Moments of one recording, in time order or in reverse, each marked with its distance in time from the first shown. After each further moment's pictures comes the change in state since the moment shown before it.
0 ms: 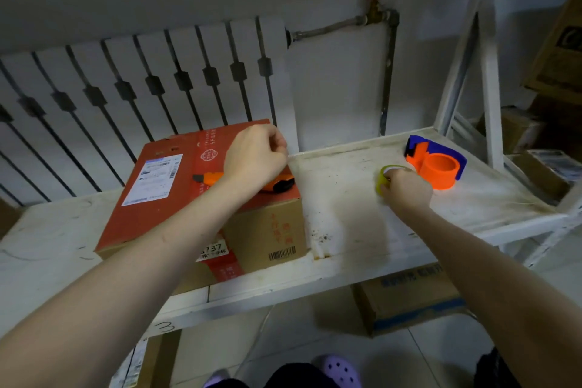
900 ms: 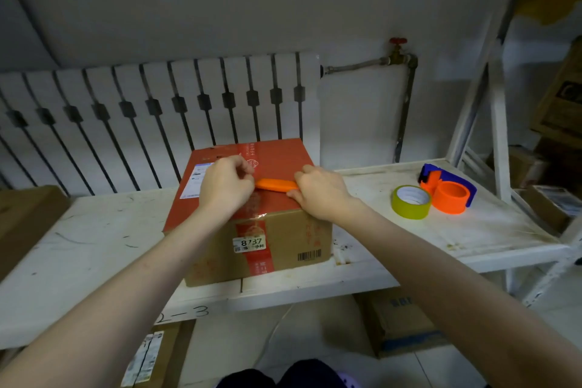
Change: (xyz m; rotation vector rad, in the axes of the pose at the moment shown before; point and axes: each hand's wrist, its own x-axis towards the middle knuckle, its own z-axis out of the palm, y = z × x) left_hand -0.053 -0.071 -0.070 -0.076 0.109 -0.235; right_hand -0.077 -0.213 -0.084 -0.082 -0.078 -0.673
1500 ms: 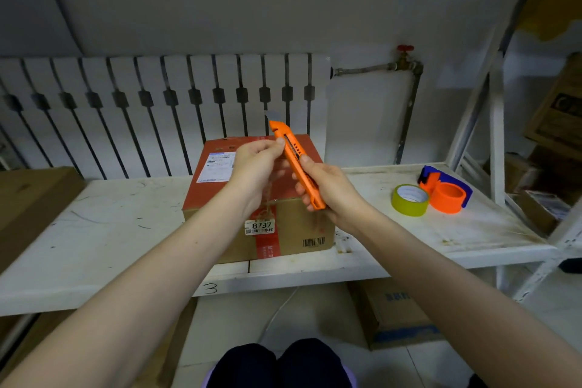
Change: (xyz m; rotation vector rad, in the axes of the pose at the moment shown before) left_hand -0.036 0.039 -0.021 -0.925 -0.162 -0.257; right_hand -0.057 -0.049 -0.054 1.521 -0.066 0.359
